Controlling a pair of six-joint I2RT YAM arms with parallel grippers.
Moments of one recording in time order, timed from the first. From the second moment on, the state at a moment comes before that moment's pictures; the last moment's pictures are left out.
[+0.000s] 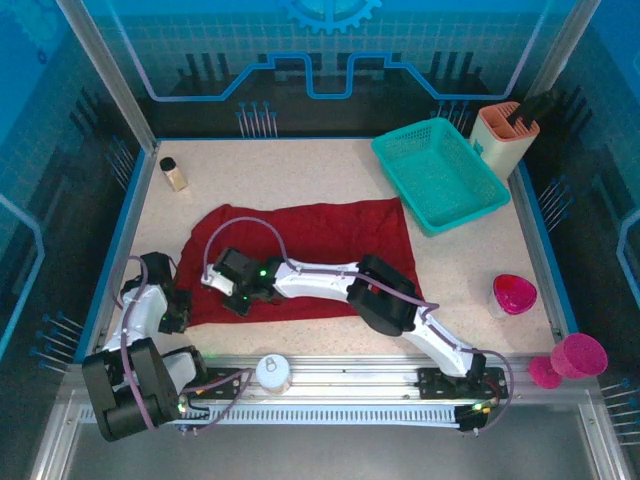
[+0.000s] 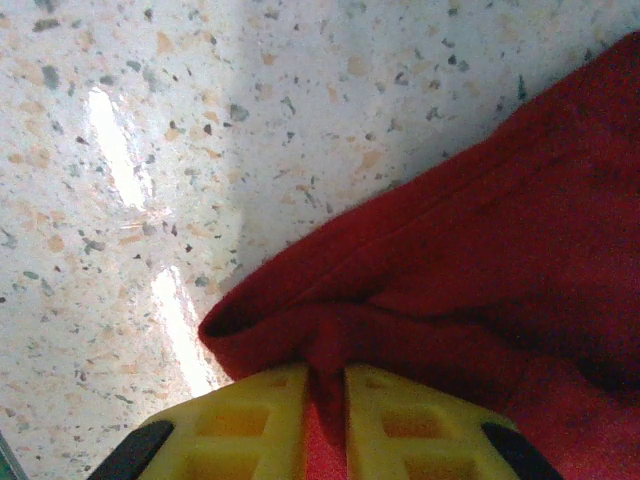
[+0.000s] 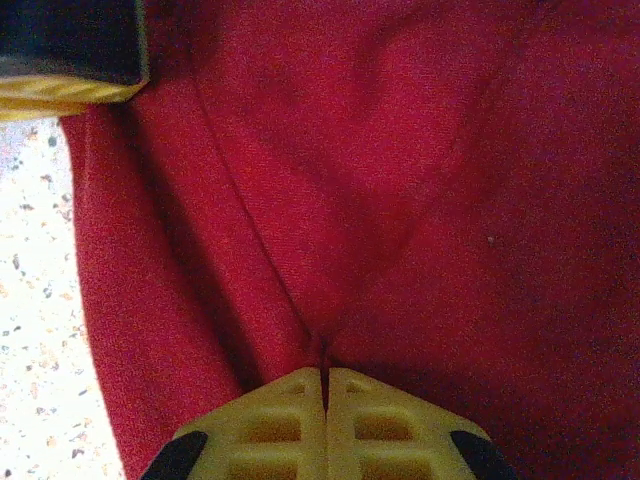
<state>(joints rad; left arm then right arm) 0.40 1.08 0.48 -0.83 -0.05 -1.11 1.15 2.36 1.86 -0.43 -0.13 -0.04</state>
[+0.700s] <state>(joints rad) 0.43 1.07 0.47 -0.78 -0.08 -1.06 0.85 2.35 1.82 -0.28 -0.03 0.35</state>
